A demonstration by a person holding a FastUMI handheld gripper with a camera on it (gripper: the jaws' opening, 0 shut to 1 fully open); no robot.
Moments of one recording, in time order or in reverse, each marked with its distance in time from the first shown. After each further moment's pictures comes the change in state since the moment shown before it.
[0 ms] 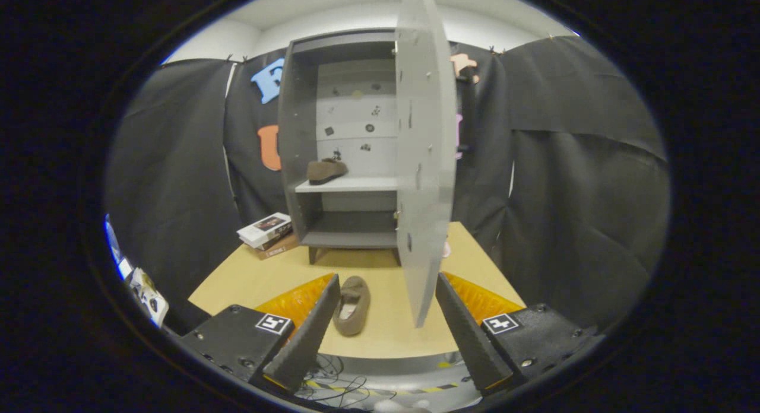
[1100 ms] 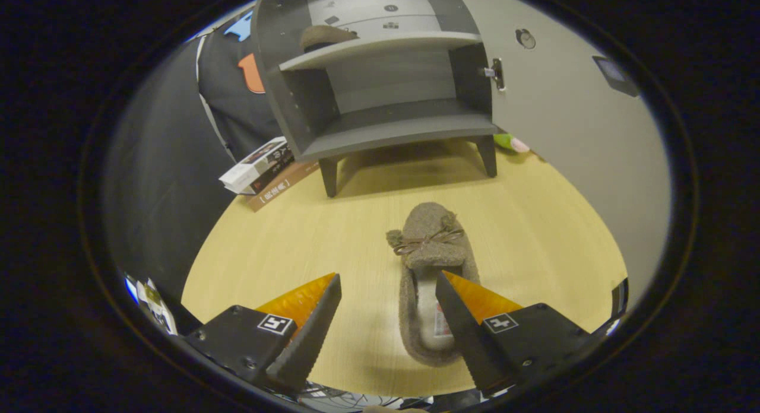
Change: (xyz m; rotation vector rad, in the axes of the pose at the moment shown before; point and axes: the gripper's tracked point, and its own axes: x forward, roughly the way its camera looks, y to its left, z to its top) arm 0.285 0.115 -0.166 0.147 0.388 0.107
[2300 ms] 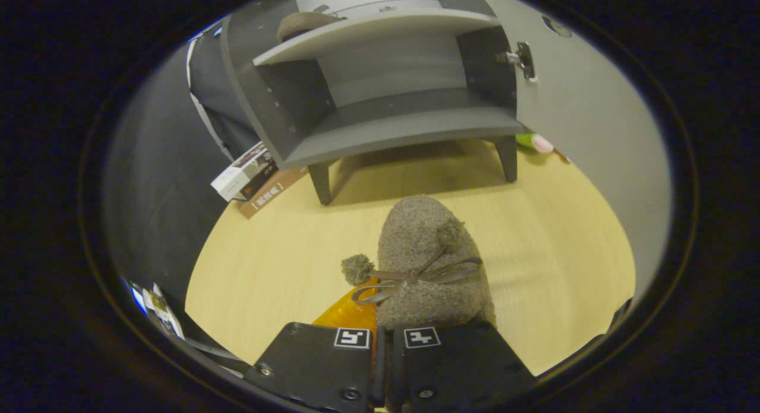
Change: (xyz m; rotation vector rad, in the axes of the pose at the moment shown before) arm 0.014 0.004 0.052 -0.019 -0.002 0.051
